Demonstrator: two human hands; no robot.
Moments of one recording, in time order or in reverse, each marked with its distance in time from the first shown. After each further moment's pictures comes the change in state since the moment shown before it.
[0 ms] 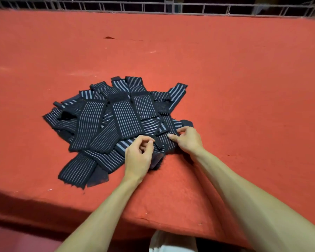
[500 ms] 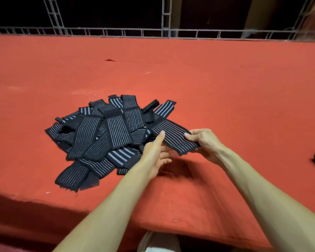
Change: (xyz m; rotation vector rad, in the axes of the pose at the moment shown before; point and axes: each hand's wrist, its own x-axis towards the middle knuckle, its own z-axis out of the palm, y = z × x) left_hand -0.001 0.102 0.055 -0.532 -0.336 -0.700; right_hand -0.038 0.010 -0.121 0.605 -0.304 -0.066
